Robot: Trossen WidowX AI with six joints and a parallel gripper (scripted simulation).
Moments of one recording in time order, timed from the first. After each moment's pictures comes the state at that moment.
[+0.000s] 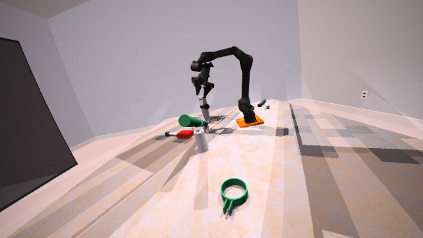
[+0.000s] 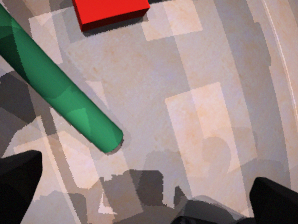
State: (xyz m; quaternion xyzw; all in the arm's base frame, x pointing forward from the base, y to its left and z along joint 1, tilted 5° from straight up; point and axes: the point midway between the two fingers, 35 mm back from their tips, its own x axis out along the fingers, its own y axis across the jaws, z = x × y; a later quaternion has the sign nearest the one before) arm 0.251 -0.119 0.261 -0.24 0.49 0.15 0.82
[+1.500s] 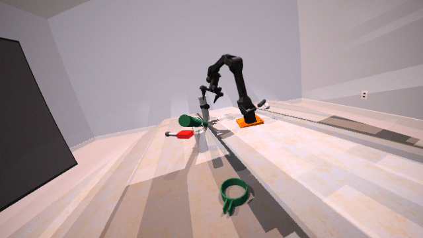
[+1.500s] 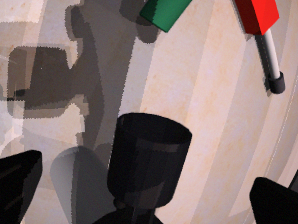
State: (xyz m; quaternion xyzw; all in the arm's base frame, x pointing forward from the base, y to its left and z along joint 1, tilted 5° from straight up) arm 0.206 -0.234 0.194 -0.67 0.23 0.42 0.57
